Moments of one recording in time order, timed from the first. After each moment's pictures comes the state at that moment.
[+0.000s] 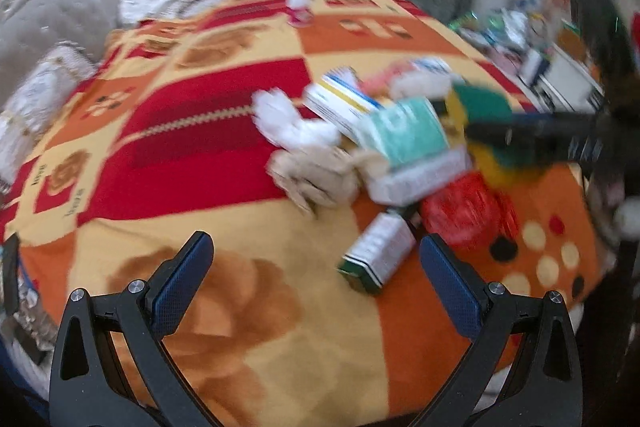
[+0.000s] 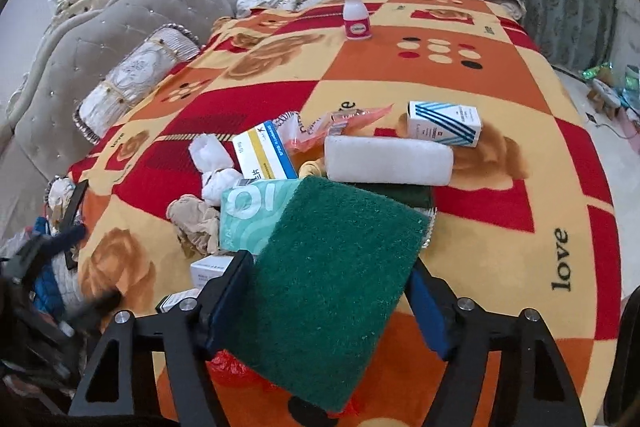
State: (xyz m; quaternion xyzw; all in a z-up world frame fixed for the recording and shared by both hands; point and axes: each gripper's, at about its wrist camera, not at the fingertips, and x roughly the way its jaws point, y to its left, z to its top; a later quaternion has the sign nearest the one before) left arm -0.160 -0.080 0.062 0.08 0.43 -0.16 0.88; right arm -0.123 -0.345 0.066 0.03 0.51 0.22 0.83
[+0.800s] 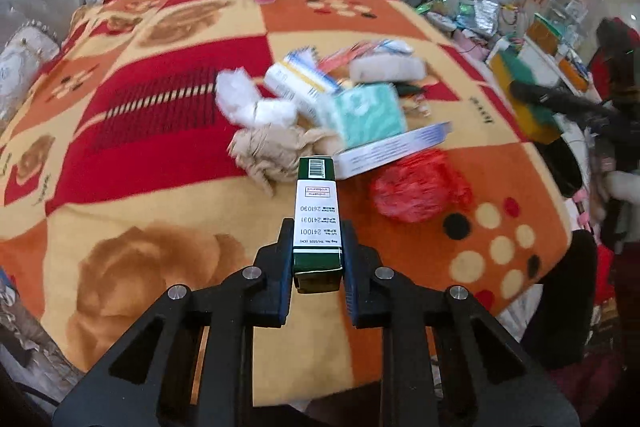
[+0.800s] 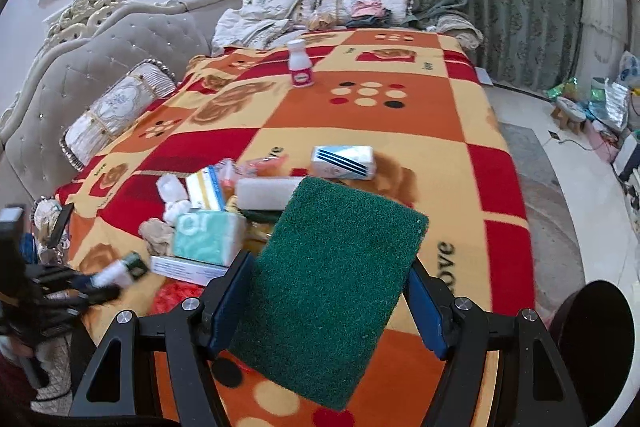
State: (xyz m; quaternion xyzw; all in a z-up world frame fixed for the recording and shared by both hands) left arm -0.167 -0.077 0.086 0.05 0.47 -0.23 0.85; right arm -0.136 -0.436 0.105 0.03 0.46 0.17 0.87
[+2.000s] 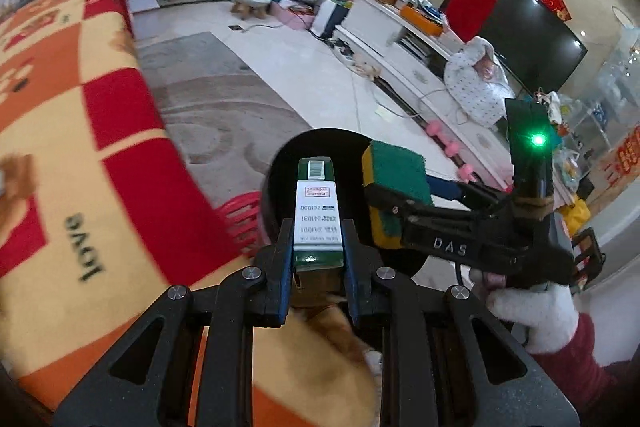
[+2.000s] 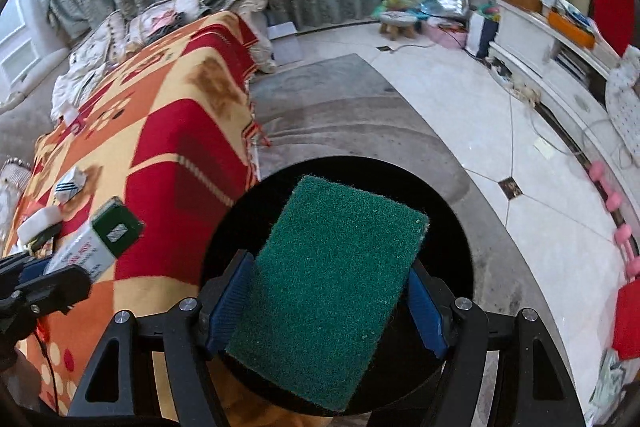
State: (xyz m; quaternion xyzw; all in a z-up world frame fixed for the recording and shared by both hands) left arm -0.166 -0.489 0.079 0.06 0.46 -0.50 0.73; right arm -0.196 -0.747 0.043 0.13 0.51 -0.10 0.84
